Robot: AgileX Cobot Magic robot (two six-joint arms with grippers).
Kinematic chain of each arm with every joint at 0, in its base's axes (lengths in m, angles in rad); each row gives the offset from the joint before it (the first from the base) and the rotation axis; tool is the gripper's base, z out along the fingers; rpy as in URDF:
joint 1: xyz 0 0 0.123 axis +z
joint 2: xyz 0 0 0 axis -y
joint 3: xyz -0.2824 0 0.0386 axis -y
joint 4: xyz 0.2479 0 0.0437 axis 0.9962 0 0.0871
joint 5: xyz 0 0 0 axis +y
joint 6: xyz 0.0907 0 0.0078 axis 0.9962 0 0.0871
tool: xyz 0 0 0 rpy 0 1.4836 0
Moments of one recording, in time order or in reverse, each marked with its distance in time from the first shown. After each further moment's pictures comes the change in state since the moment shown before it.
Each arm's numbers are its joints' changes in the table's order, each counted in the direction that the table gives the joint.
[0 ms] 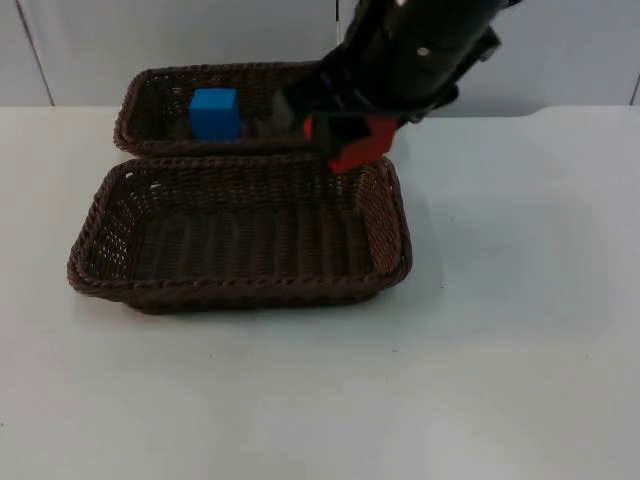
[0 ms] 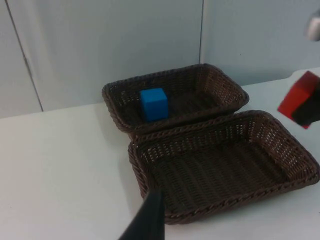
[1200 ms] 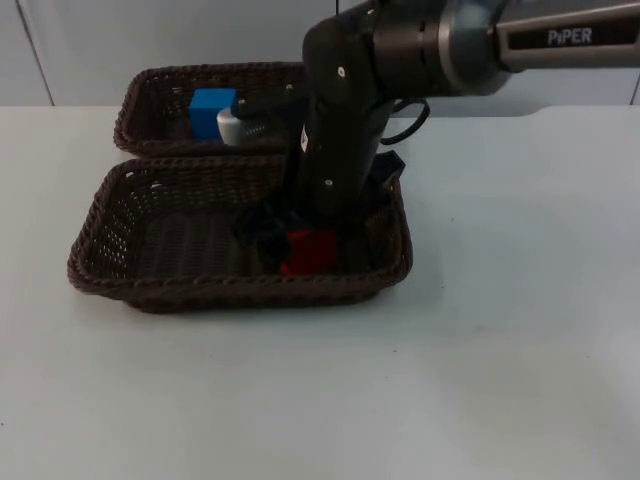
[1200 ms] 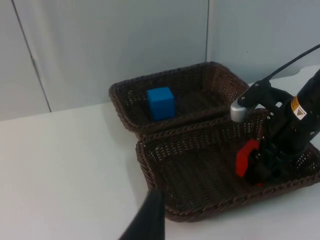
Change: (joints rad) right arm -0.010 -0.482 0.429 0.073 0.143 -0.081; left arm 0.000 0.000 0.000 0.025 0.000 0.000
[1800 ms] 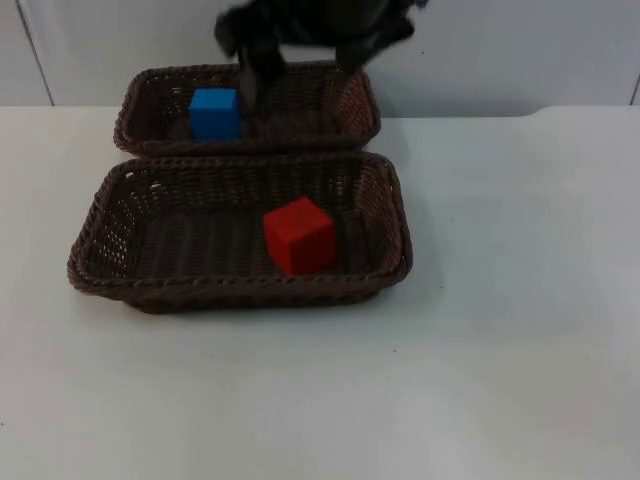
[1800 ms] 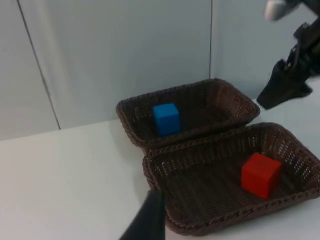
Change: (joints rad) right arm 0.000 0.303 0.005 0.000 0.066 -0.002; left arm 0.000 0.091 -0.019 0.017 0.002 0.000
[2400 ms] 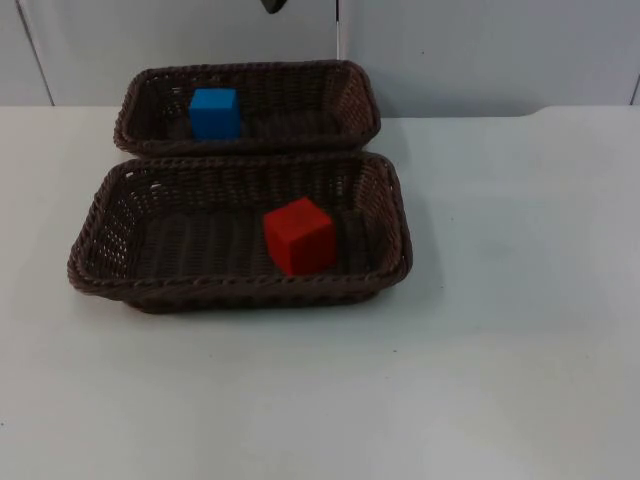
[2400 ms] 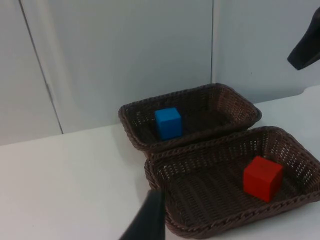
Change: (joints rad) right arm 0.000 0.149 0.001 0.024 0.111 -0.037; left arm 0.000 0.012 0.000 0.006 0.000 0.000
